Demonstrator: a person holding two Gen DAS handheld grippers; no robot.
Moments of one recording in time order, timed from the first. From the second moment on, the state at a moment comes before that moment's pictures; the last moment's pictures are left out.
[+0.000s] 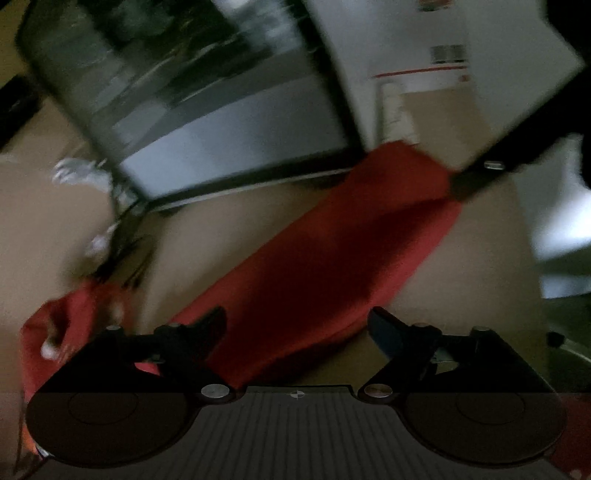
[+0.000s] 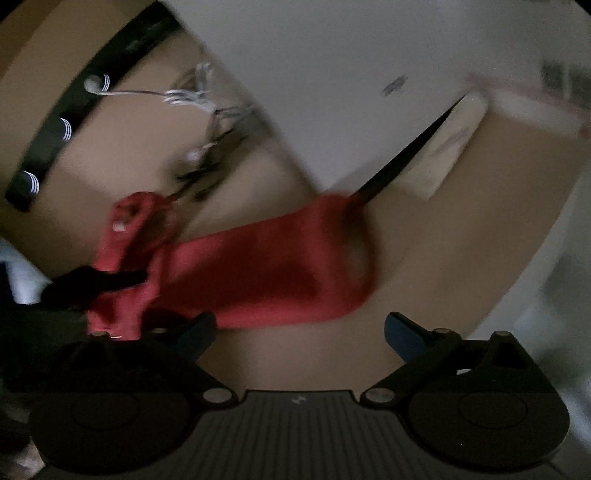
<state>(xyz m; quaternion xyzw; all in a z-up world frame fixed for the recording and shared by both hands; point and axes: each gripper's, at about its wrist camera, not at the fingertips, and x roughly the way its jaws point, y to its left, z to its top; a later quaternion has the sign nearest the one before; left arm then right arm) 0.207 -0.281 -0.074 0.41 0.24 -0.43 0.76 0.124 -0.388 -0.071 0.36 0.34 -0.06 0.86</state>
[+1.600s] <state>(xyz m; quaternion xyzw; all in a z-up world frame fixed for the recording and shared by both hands) 0.189 -0.002 -0.074 0.03 0.42 -0.19 0.89 0.338 -0.088 -0.026 -0.02 0.38 0.29 0.88</state>
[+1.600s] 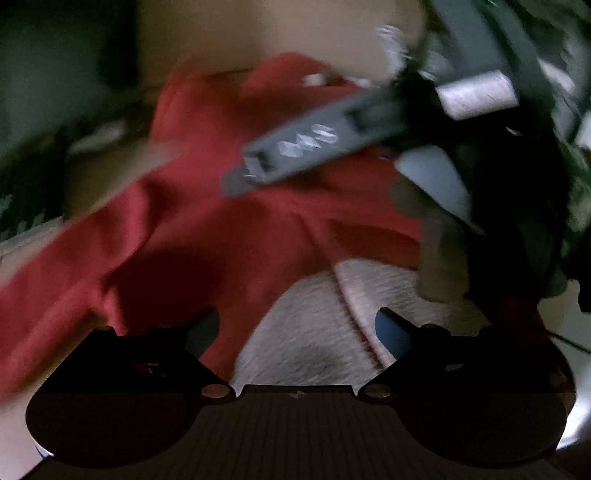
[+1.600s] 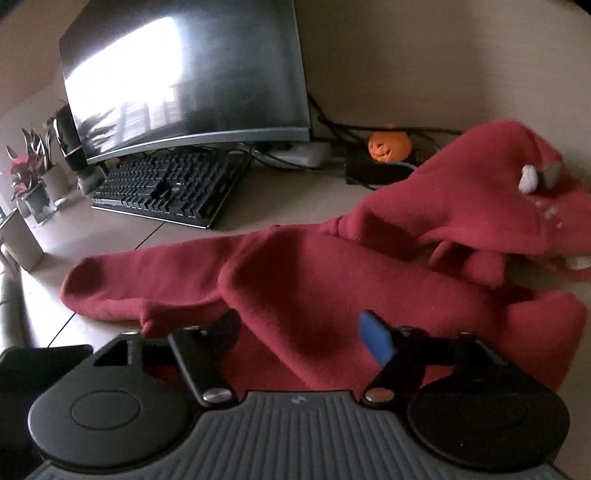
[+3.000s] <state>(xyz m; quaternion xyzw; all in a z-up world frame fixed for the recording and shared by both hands) 0.183 0.260 -0.103 -0.45 0.41 -0.04 0.80 0.302 0.123 -0.059 -0.30 0.37 0.31 0.82</state>
